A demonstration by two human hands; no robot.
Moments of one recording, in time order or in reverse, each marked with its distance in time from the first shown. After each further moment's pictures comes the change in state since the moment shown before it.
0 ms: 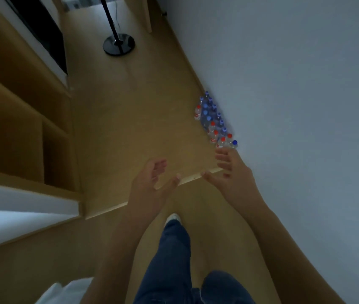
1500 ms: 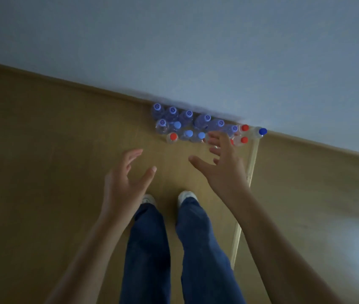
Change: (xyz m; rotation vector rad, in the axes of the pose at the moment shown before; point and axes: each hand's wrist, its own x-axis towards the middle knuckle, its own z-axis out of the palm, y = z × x) left_hand 0.945 -0.089 0.101 0.447 -0.931 0.166; right_hand 0.778 0.072 0.137 0.313 0.796 0.780
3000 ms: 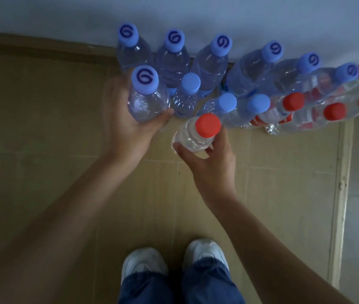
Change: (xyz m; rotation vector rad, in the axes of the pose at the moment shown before) left_hand 0.318 -0.302 0.206 0.024 0.164 0.486; right_hand 0.246 0.310 0.266 0.287 0.316 -0.083
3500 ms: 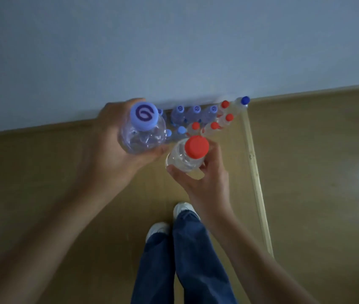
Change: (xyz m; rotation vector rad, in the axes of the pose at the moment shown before) left_hand -0.028 0.395 -0.169 -0.066 -0.406 0.239; right_hand -0.165 -0.288 -0.209 0.146 0.083 -0.017
